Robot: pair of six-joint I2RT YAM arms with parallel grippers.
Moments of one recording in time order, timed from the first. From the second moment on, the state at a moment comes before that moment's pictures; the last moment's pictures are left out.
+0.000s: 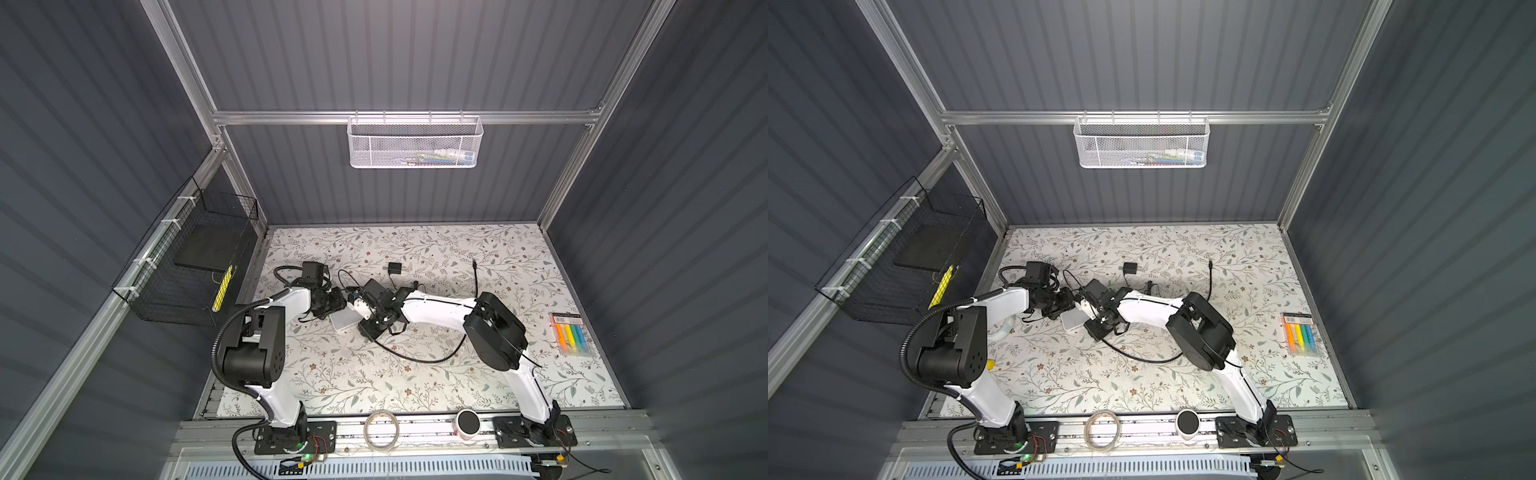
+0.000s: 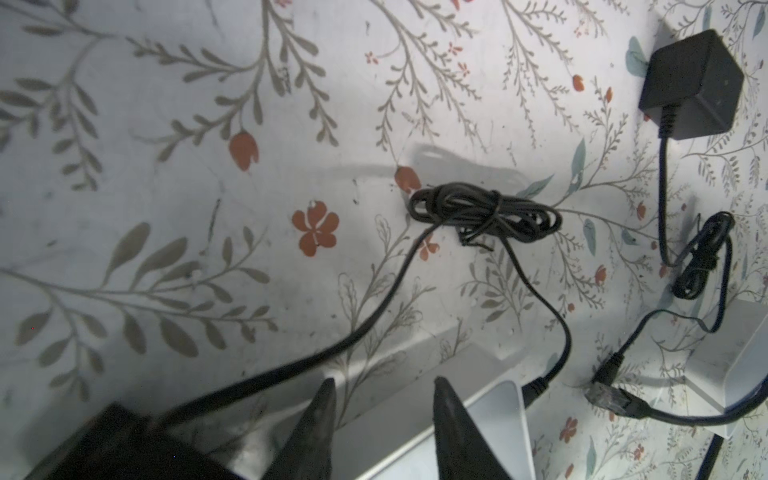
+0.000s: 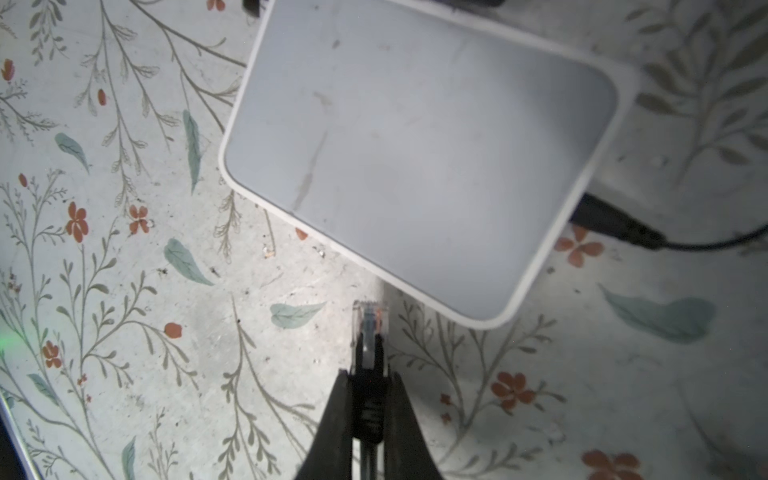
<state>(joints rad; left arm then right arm) -0.13 1.72 0.95 -0.34 0.31 -0.34 0.96 2.22 1.65 -0.53 -0.21 0.15</state>
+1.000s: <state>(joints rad) -0.13 1.73 0.91 -0.24 0.43 -0.34 0.95 2.26 1.74 -0.62 -0.18 0.15</state>
